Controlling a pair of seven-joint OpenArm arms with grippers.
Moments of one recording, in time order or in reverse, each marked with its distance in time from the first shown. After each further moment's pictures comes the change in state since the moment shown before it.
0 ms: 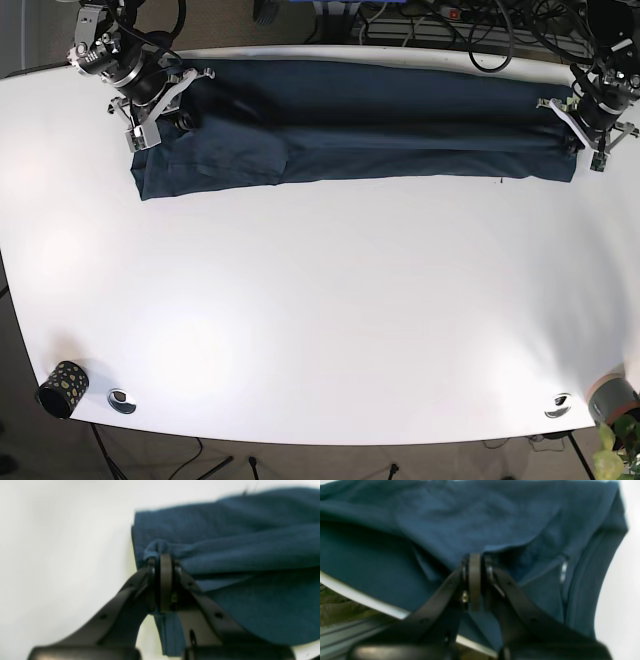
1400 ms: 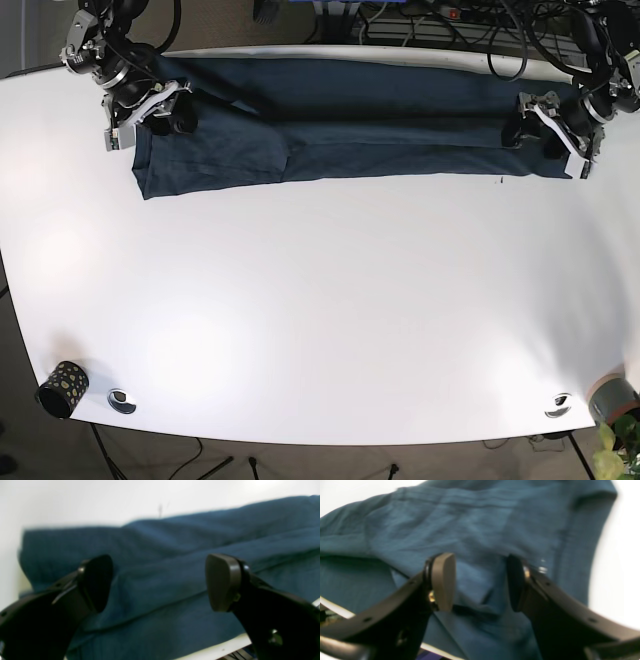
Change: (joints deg) left arm -1.3 -5.0 7.2 -6.0 -30.7 0.3 12.9; right arm 5.1 -4.3 10.8 -11.3 5.7 6.6 -1.7
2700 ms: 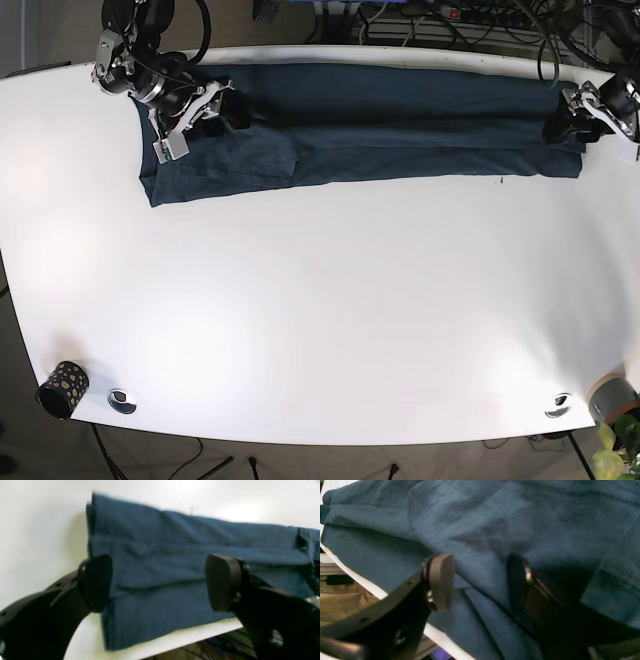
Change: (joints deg) left arm 0.2 -2.2 -14.8 -7.5 -17.6 -2.8 11.6; right arm 4.2 -1.2 -11.2 -3.1 1.8 0.8 -6.2
